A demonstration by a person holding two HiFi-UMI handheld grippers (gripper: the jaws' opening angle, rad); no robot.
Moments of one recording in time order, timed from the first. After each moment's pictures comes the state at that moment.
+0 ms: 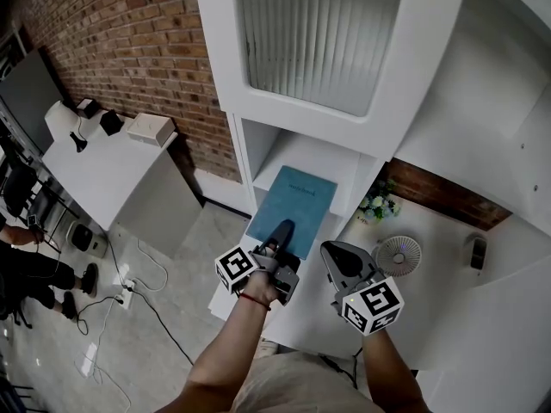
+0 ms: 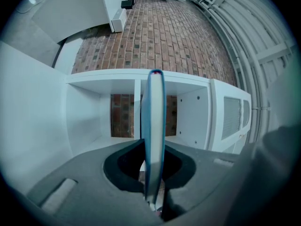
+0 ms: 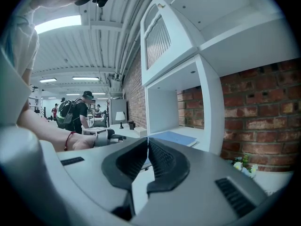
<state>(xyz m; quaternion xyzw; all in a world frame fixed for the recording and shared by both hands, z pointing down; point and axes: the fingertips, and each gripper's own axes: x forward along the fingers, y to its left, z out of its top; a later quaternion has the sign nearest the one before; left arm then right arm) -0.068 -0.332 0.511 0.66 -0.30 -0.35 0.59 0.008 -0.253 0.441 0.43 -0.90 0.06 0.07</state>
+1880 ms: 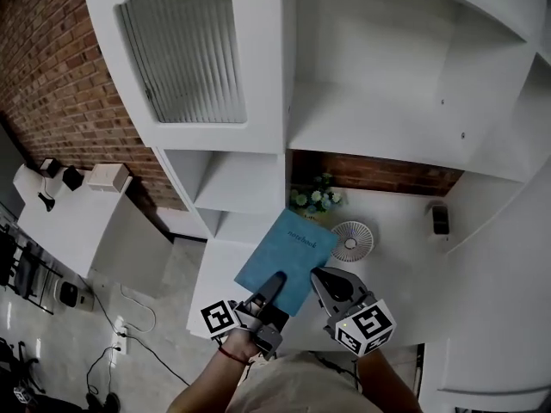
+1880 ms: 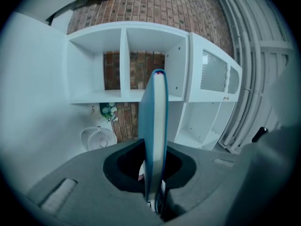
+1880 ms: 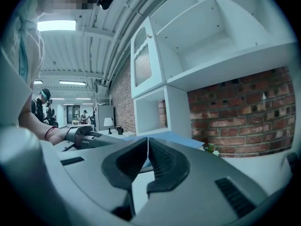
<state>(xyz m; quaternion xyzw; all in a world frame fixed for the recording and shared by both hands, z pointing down) 0.034 -0.181 0.472 0.72 -0.16 -0.24 0.64 0.100 -0.156 0.431 0.51 -0.85 0.06 0.02</state>
